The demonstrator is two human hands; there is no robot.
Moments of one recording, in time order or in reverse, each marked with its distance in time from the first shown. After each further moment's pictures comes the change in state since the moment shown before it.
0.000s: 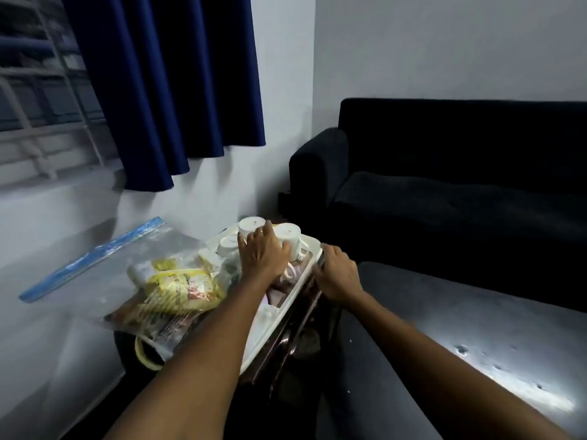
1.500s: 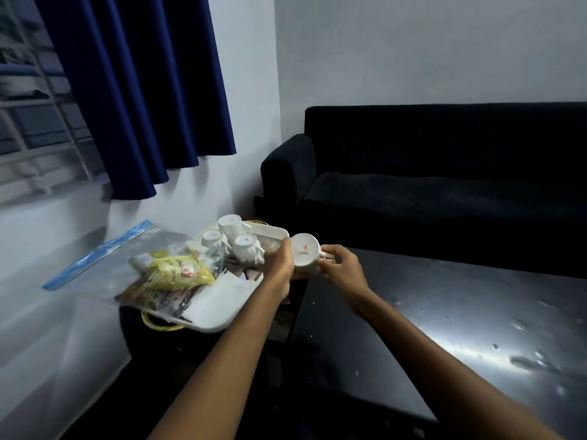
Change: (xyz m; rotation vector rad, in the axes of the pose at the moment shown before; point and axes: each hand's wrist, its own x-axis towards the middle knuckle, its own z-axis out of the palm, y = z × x) left_hand -0.133 0.090 -0.046 -1.217 -0.265 -0.528; right_hand -0.135 0.007 -0.092 0.808 0.123 0.254
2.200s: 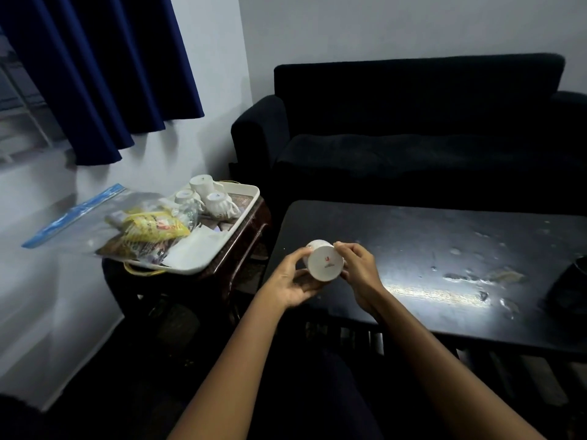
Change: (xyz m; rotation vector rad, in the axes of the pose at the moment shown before) left_hand -0.098 -0.093 0.009 -0.203 -0.426 -0.452; right_hand -0.110 0.047 -0.069 0.348 0.175 0.194
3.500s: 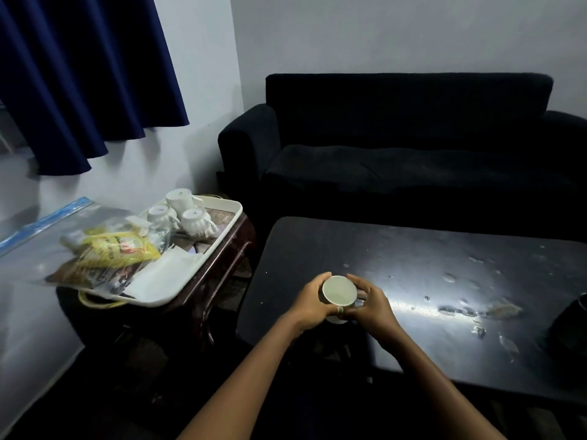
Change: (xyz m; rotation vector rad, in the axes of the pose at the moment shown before) left_hand 0.070 -0.025 0.041 0.963 -0.092 0.513; right_hand 0.050 0.032 -0.067 -0.530 -0.102 -0.113
